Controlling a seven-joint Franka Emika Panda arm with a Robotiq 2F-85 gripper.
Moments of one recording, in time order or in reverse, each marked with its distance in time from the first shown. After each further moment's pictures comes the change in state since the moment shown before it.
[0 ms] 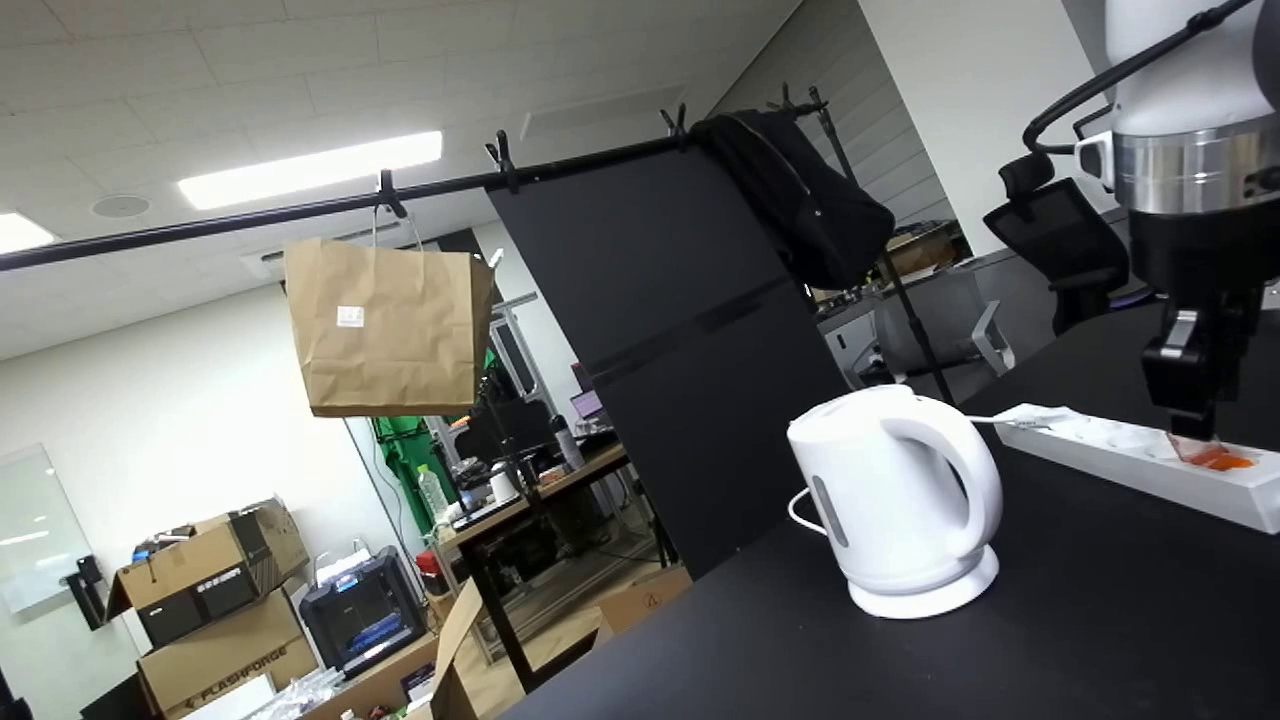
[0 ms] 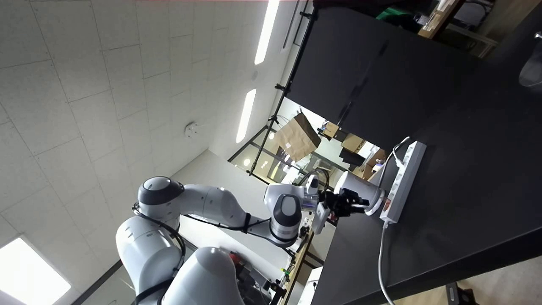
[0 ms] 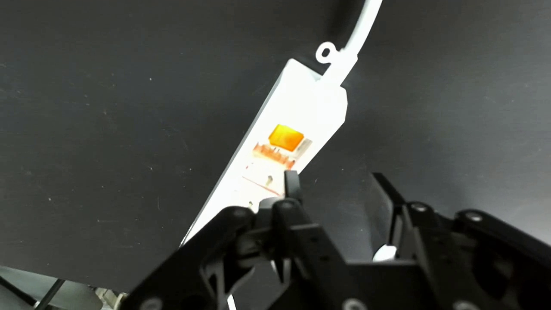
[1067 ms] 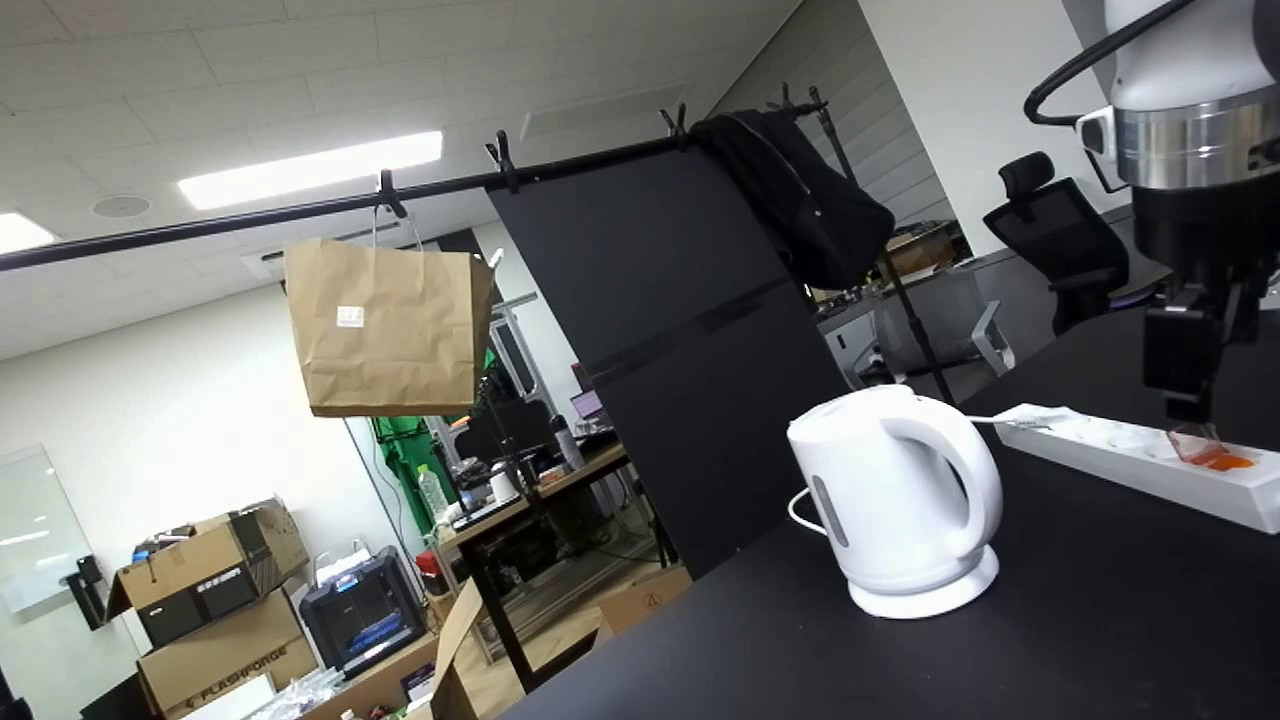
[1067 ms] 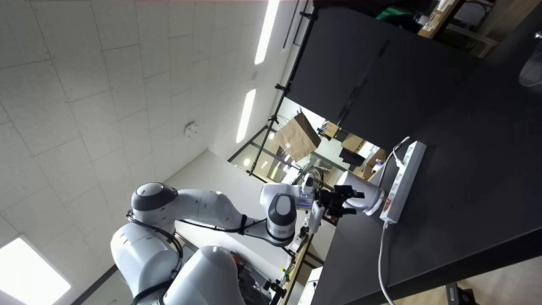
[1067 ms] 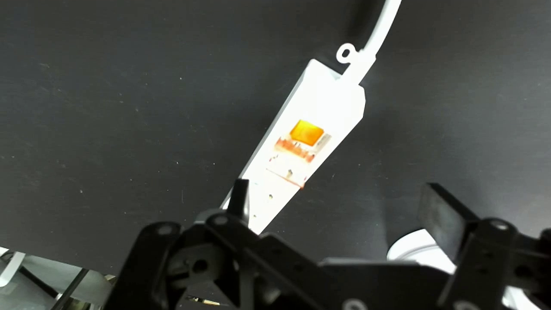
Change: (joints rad) arm 0.185 -0.001 -0.176 -0.025 0.033 -0.045 0.000
